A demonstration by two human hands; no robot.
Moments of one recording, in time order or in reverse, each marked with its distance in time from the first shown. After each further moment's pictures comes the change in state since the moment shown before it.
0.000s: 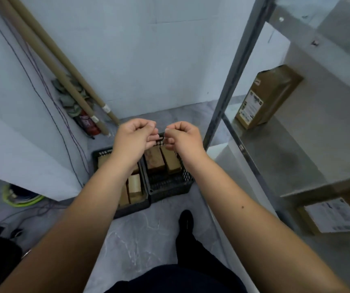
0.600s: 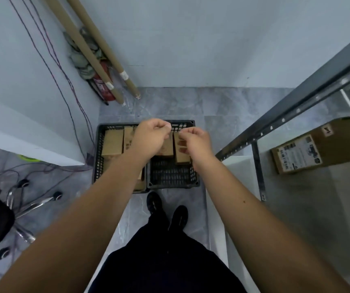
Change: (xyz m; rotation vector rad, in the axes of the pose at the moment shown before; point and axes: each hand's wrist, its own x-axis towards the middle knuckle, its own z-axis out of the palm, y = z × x) left_hand 0.206 -0.055 0.058 0.242 0.101 -0.196; right_hand 0.216 0.034 -0.022 -0.238 -0.048 0.306
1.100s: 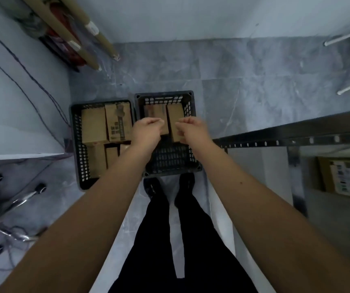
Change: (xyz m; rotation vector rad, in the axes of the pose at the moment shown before) left_hand 0.167 -0.099 0.042 -0.159 0.021 -0.422; right_hand 0.171 0.059 0.040 -0.183 0.023 0.246
